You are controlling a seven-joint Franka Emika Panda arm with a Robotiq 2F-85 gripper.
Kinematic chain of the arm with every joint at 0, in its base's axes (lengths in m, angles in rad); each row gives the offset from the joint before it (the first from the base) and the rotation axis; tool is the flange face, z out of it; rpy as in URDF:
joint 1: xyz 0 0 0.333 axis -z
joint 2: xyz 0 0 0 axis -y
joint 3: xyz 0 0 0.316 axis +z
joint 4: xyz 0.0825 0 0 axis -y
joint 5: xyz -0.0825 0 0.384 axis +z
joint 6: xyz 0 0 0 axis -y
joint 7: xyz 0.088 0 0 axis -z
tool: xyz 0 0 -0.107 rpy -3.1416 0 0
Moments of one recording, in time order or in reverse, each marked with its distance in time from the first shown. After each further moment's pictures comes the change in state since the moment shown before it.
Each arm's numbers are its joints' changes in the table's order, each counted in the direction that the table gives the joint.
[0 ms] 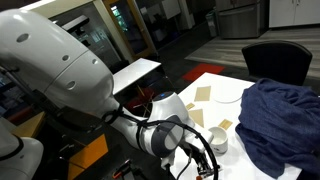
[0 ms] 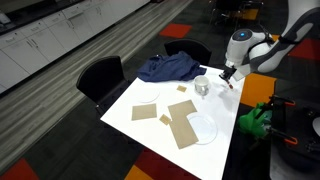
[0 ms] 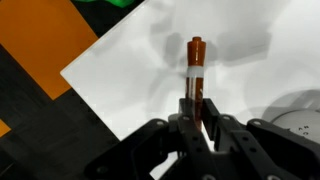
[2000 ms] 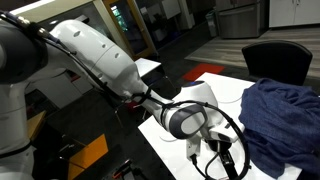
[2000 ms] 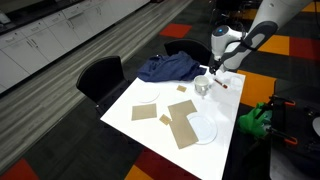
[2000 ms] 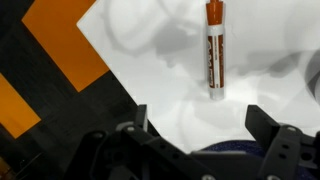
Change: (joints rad) arm -0.377 -0.199 -0.345 0.260 0.522 -0.155 -0.394
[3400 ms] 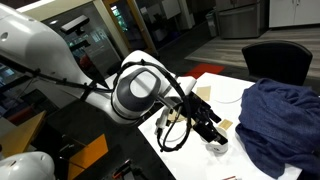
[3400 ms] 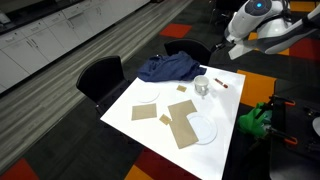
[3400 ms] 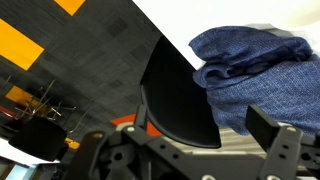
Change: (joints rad) arm -0.897 0.319 -0.897 -0.299 -0.549 0.213 0.568
